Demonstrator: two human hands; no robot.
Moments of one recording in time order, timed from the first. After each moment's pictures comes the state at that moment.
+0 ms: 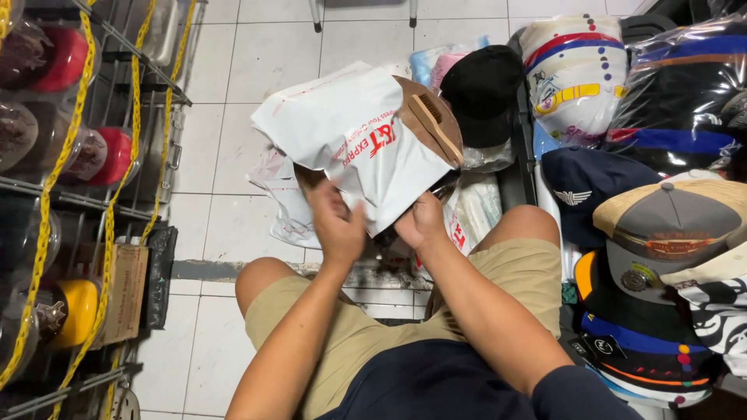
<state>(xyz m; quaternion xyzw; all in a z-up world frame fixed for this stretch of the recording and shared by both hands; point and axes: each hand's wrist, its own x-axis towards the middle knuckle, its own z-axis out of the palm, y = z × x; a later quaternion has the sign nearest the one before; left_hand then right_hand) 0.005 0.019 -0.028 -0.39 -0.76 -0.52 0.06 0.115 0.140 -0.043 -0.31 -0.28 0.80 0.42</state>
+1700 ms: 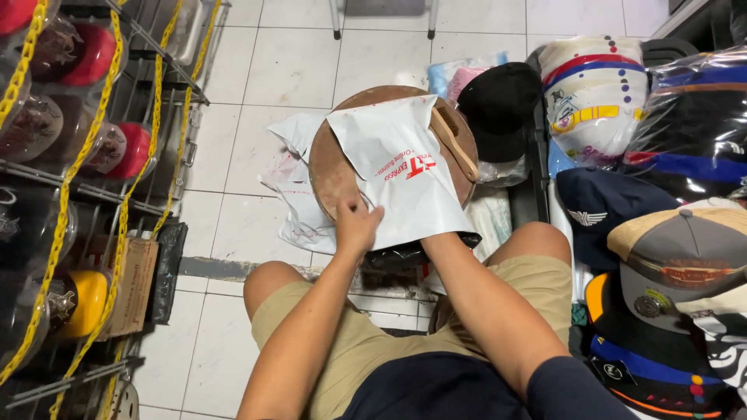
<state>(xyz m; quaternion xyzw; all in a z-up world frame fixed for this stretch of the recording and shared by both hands) -0.013 0.039 -0.039 -0.07 -0.83 -0.46 -0.30 0.103 0.136 -0.041 -0.29 -0.62 0.73 0.00</state>
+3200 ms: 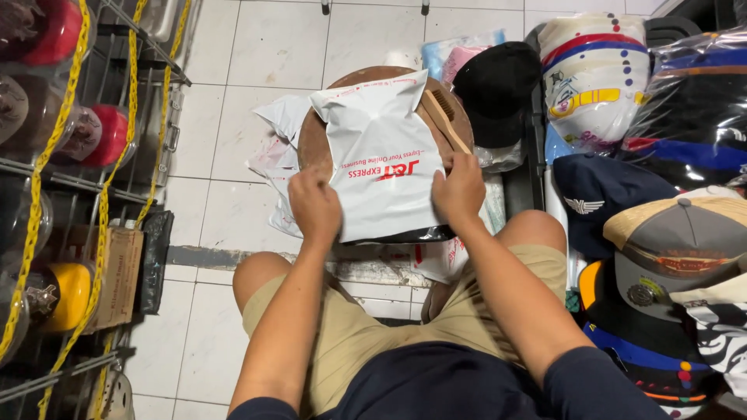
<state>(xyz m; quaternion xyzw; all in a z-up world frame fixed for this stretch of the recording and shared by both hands) -0.058 0.015 -0.056 -0.25 -0.90 -0.34 -0.01 0.130 0.213 -0.063 -0.45 -0.84 0.21 0.20</state>
